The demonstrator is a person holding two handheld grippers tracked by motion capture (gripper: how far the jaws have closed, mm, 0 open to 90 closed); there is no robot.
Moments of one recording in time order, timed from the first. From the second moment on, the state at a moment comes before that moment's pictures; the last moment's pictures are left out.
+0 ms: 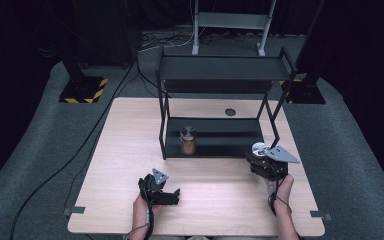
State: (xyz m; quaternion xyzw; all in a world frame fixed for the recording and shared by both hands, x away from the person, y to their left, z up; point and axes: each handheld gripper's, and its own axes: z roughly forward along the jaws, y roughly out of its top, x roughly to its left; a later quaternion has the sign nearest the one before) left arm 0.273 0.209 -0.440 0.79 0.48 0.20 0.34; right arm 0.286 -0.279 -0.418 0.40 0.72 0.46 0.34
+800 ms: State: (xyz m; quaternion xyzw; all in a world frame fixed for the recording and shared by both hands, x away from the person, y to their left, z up) left arm 0.273 0.209 -0.440 0.79 0.48 0.20 0.34; right arm 0.310 -0.276 -0.414 0.41 0.72 0.46 0.34
